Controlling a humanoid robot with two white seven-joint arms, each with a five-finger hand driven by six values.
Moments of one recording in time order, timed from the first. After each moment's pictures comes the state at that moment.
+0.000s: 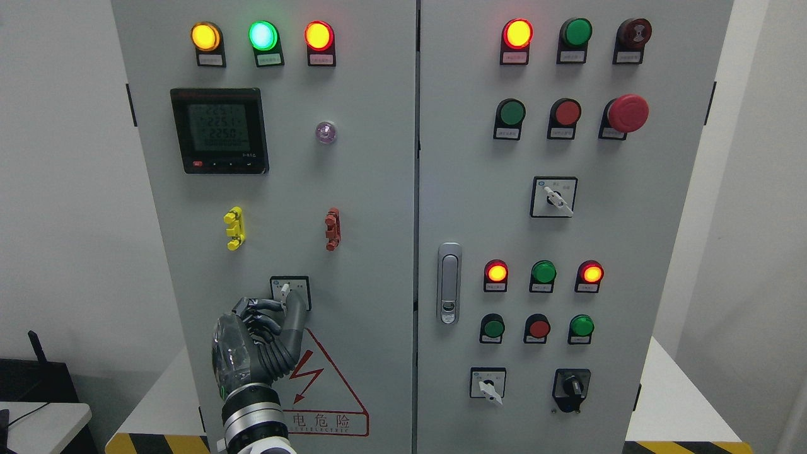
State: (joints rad) left arm -0.52 -0.11 -0.18 -1.76 -0.29 0.57 0.53; right arm 0.12 0.12 0.00 -0.09 0.00 0.00 -0.21
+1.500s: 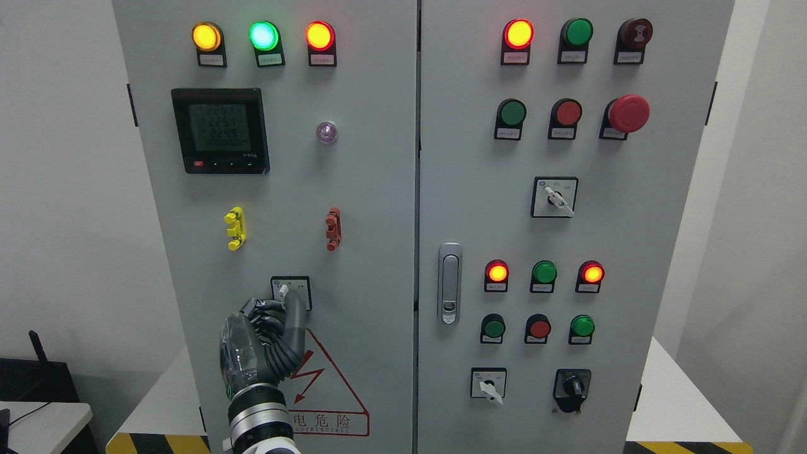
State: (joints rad) left arm -0.52 -0.11 -0.19 -1.75 -0.28 0.57 0.53; right arm 0.12 0.12 0.00 -0.09 0.00 0.00 -0.21
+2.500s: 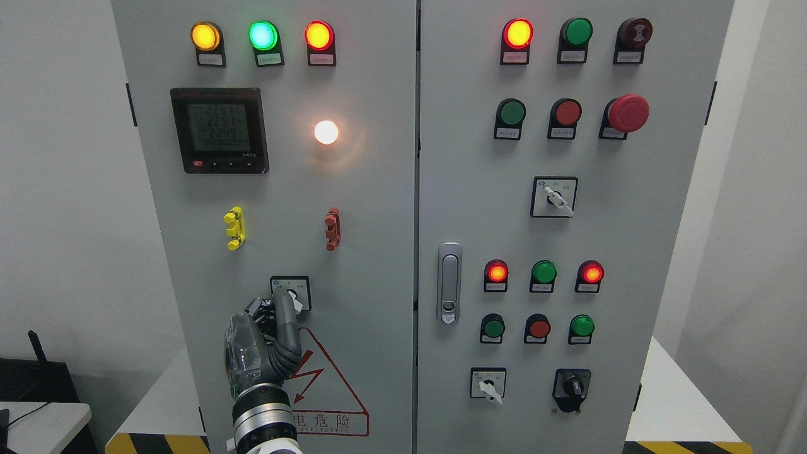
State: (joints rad) left arm -0.52 -0.11 -0.20 -1.75 -0.27 0.56 0.53; right arm 0.12 0.12 0.00 -0.09 0.00 0.00 -0.21
